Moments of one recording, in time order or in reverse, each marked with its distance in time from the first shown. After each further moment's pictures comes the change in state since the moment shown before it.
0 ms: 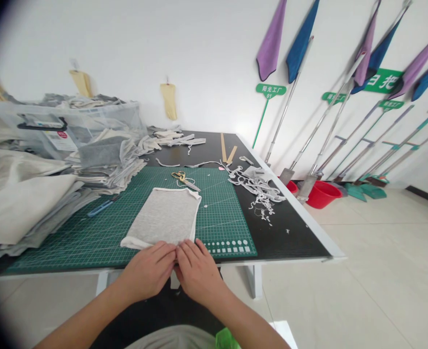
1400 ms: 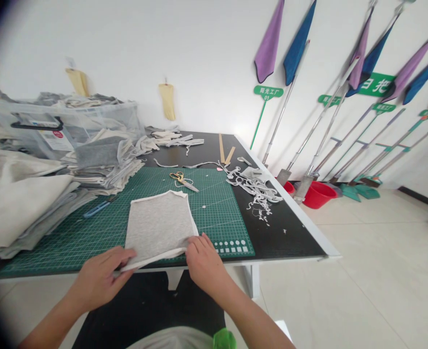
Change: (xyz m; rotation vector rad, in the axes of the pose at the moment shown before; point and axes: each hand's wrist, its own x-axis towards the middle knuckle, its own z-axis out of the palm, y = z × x) left_hand -0.069 -0.056 -0.002 -0.080 0.212 -0.210; right_hand 0.005 0.021 -0.005 -0.049 -0.034 0.094
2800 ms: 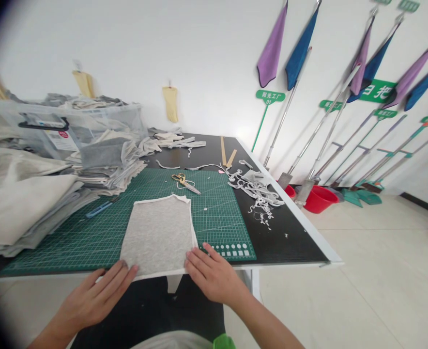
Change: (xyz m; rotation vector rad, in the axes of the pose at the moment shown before) left_hand -0.045 -0.001 0.014 0.447 0.099 0.342; right_hand -0.028 0.024 -0.017 -0.160 0.050 -0.482
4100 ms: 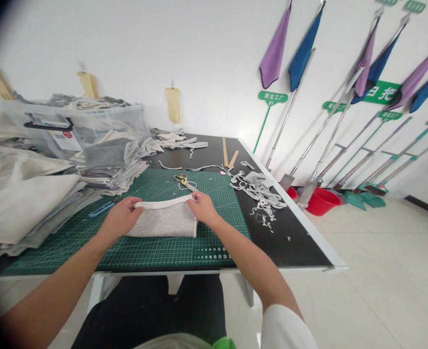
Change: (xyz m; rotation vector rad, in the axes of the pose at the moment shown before) left_hand 0.105 -0.106 0.069 -0.674 -0.201 -1.111; right_hand 0.131 0.113 0.042 0.684 0.081 0.909
